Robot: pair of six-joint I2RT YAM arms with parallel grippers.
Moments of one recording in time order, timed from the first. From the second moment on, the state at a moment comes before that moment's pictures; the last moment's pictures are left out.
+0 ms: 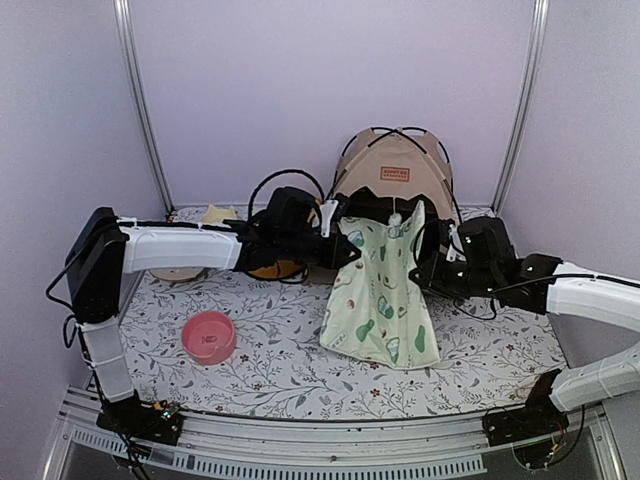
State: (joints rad) left arm -0.85 1.88 1.35 0.05 0.23 -0.43; right arm 0.77 1.15 0.77 -0.22 0.04 0.85
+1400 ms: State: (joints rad) left arm -0.81 1.63 1.12 0.02 0.02 -0.30; right arm 0.60 1.32 0.87 -0.36 0.07 0.67
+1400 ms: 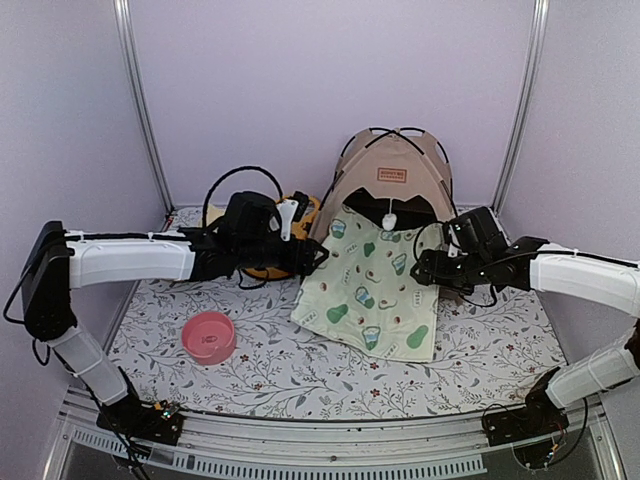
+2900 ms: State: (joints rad) left arm -0.91 1.52 0.78 0.04 0.04 -0.53; right arm 0.77 1.07 0.38 -0.19 -0.07 1.00
